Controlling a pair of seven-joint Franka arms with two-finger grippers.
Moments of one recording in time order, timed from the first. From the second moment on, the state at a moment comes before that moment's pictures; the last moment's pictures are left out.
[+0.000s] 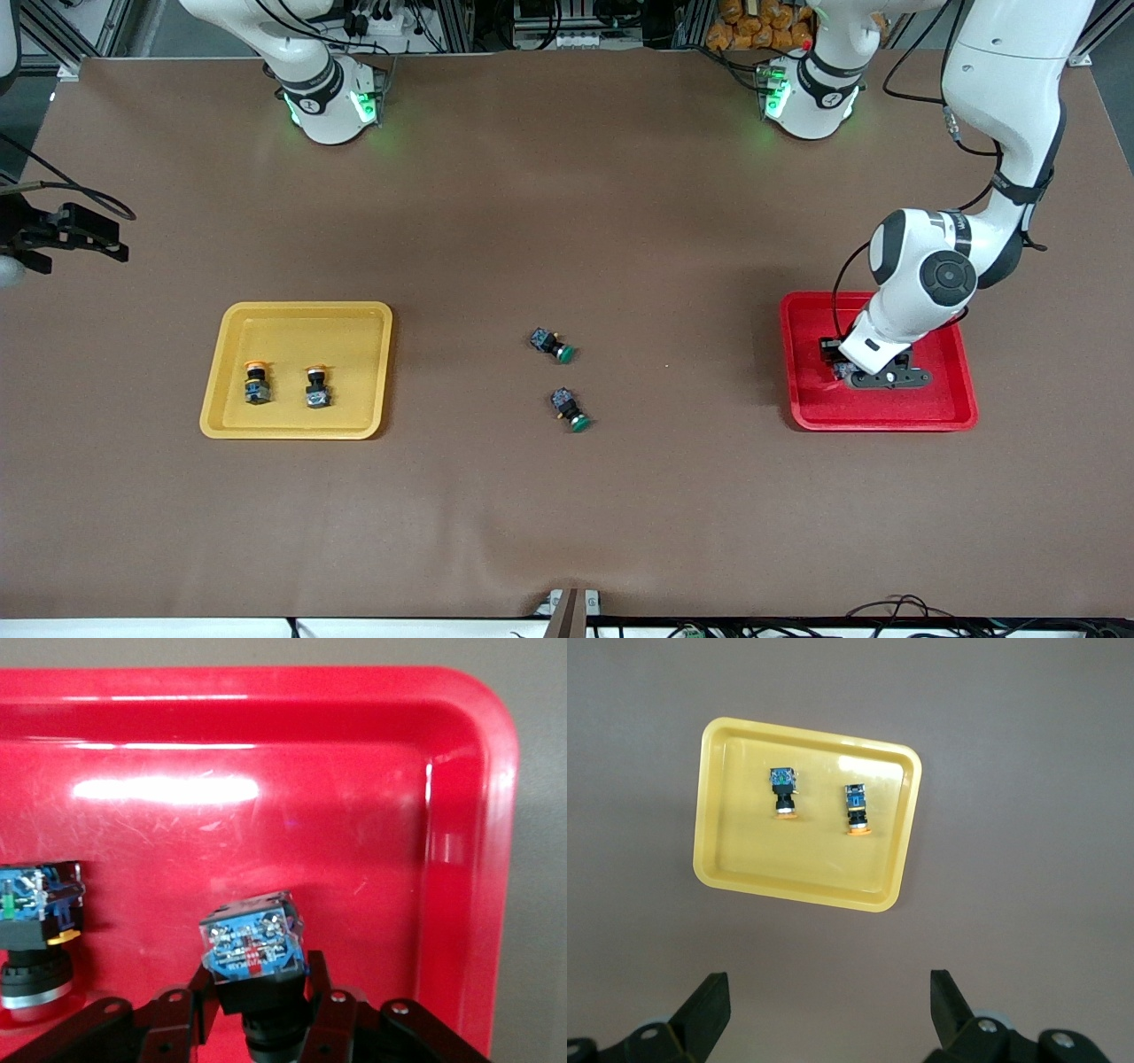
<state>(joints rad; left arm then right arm) 0.00 0.44 -0.07 -2.15 0.13 2.62 -0.18 0.04 0.05 -0.15 -1.58 0.01 1.58 -0.27</state>
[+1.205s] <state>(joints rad) 0.03 0.17 -0.16 -1.75 0.13 1.80 -0.10 0.09 0.03 -0.13 -1.48 0.01 1.50 -0.24</state>
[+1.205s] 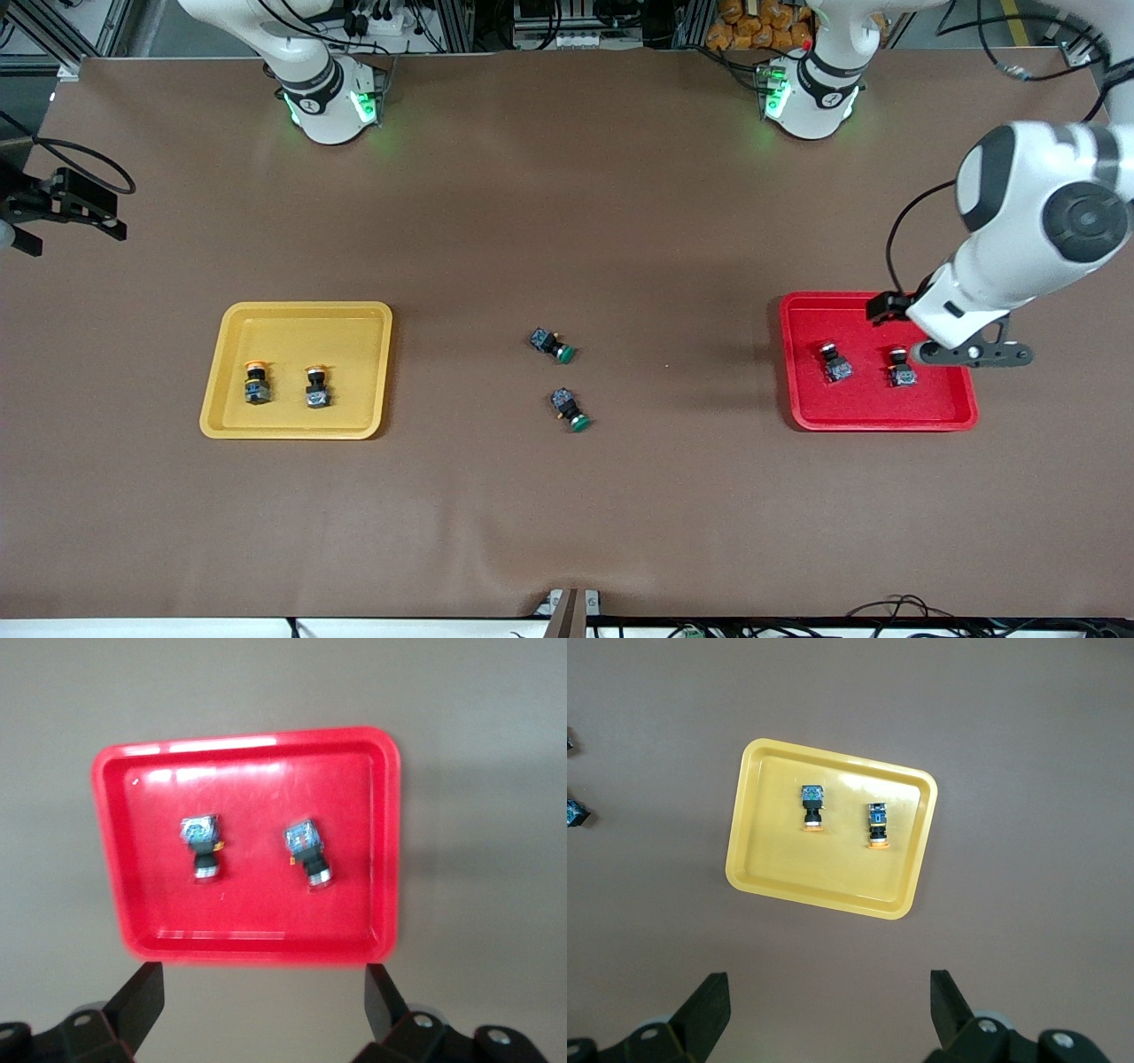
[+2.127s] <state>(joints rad) 0.02 0.17 -0.19 -1.40 0.08 1.51 -0.10 0.09 0.03 -0.13 -1.48 0.01 1.49 -0.24</state>
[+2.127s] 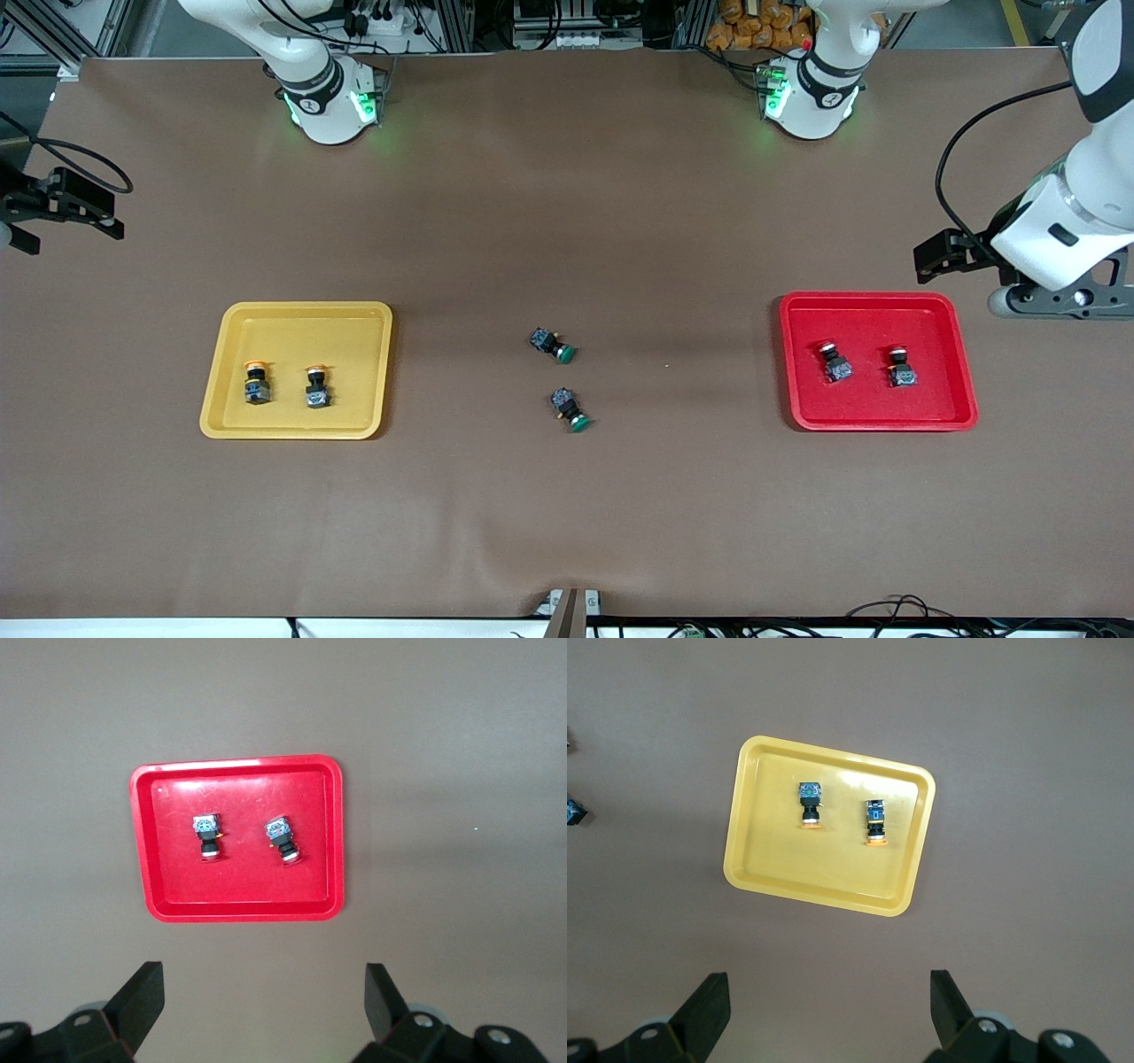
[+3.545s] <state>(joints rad) -0.07 0.01 -0.09 -1.49 0.03 1.49 -0.10 0.09 0.03 -0.13 -1.48 0.01 1.49 -0.24</state>
